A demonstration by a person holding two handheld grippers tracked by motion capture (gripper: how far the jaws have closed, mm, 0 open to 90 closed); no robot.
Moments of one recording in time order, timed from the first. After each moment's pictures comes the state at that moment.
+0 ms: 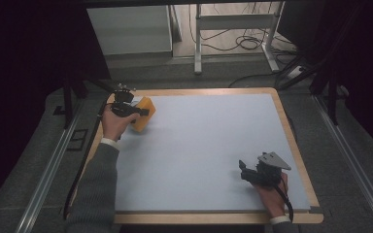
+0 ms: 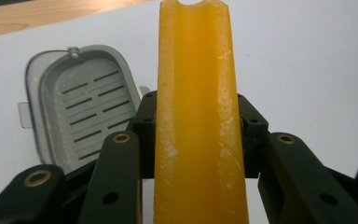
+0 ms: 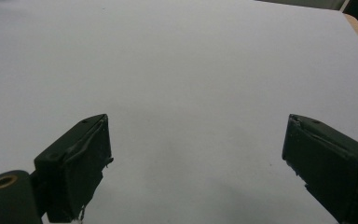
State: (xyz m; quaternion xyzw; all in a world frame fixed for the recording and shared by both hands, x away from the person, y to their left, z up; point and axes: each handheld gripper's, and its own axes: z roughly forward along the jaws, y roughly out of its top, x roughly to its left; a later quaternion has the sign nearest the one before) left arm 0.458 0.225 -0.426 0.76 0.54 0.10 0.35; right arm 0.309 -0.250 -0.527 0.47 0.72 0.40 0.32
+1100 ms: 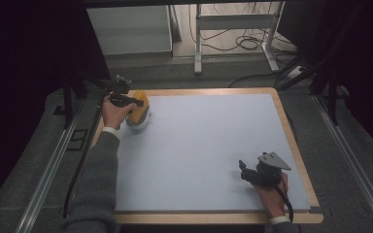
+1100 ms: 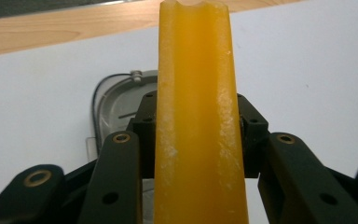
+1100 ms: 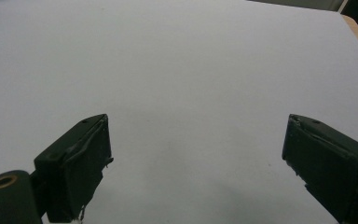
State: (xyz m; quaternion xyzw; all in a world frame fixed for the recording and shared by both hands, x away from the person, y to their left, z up) left arm 0.505 0.247 -0.439 0.73 0.58 0.12 0.33; right arm 0.309 -0.250 -0.527 0.47 0.72 0.40 0.32
